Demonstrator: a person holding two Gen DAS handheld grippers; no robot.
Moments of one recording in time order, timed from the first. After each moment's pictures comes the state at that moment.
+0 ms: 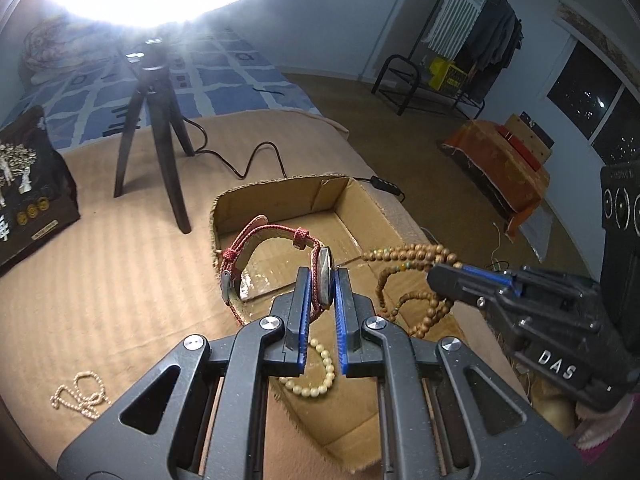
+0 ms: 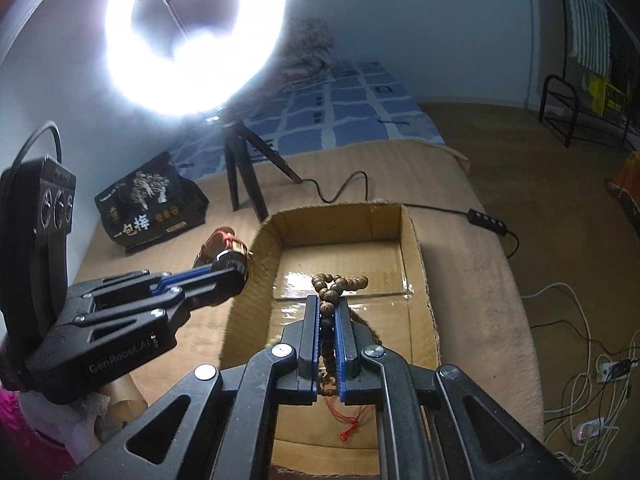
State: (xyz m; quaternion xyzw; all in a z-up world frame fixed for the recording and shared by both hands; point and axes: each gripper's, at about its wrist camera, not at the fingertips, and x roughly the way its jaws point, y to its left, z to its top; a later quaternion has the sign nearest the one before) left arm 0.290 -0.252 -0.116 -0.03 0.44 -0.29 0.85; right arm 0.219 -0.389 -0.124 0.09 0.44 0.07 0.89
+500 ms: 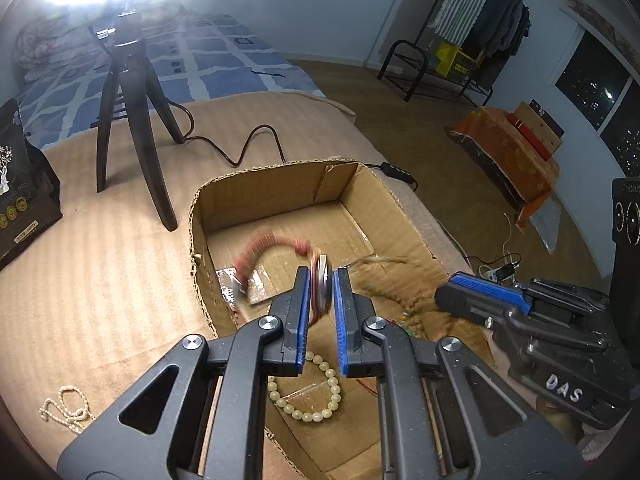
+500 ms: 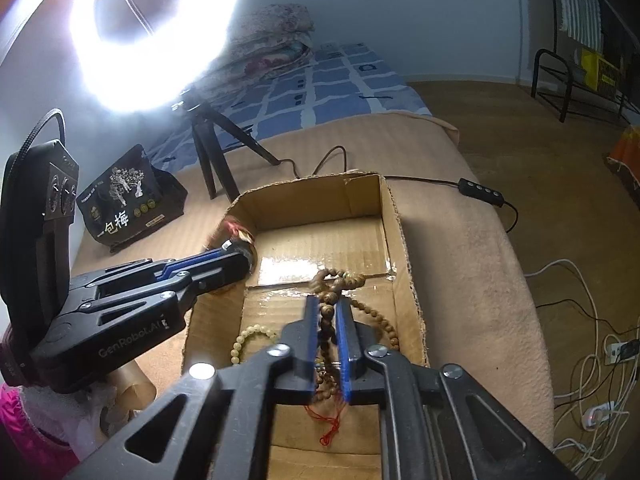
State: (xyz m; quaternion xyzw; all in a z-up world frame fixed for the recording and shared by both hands) left arm 0.306 -0.273 -0.140 -0.02 0.46 -0.27 0.85; right arm 0.227 -0.408 -0.149 0.12 0.46 0.06 0.88
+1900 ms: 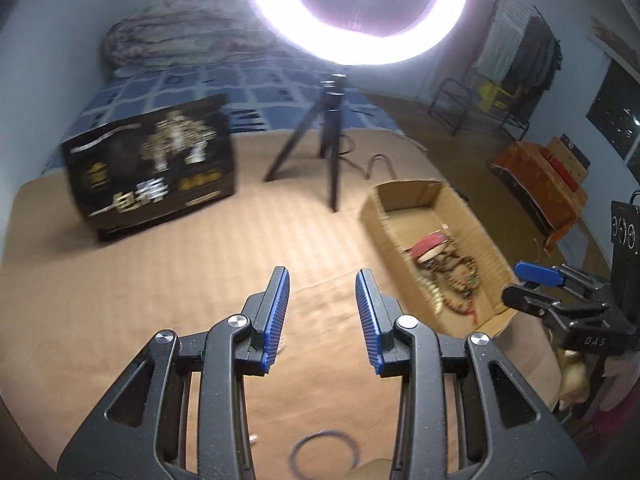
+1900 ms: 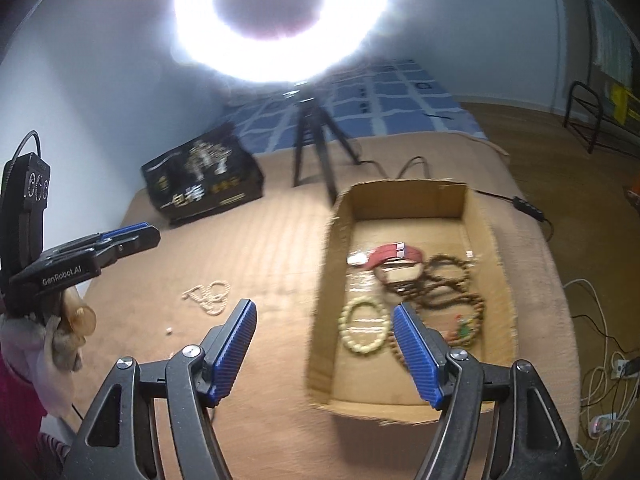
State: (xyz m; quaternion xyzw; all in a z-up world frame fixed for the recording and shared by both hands) left arm 0.234 -0.066 -0.074 -0.03 0.43 -0.19 0.88; right arm 0.177 -0.308 -0.099 0.08 0.44 0.13 0.88
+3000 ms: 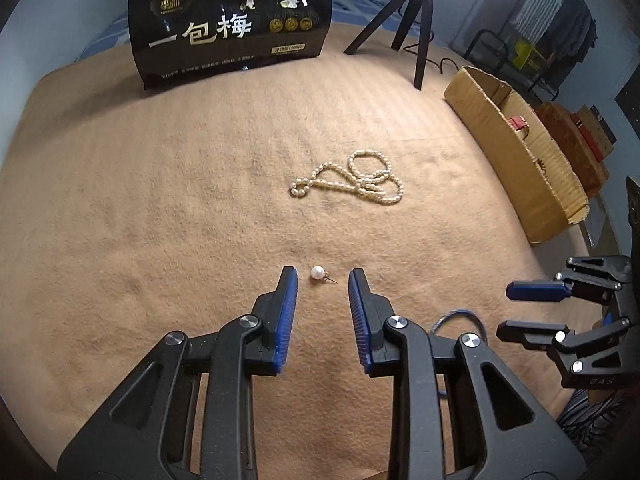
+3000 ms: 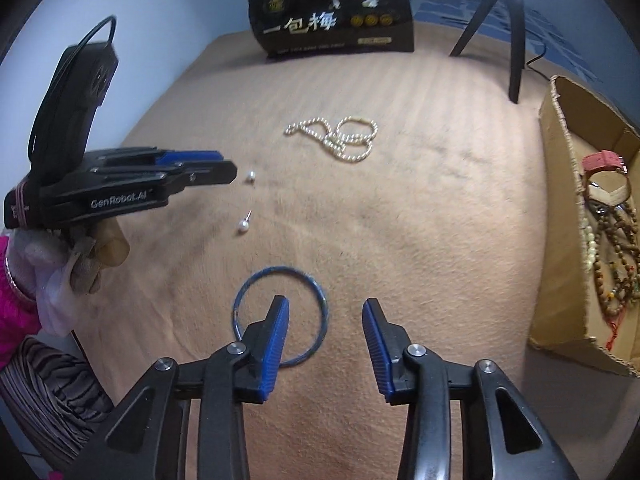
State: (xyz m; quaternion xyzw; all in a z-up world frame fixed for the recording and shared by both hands) left arm 0.197 0.016 -0.196 -0.02 0.53 -0.16 0.84; right arm 0.148 -0.166 -0.191 -0.03 0.57 0.27 0.78
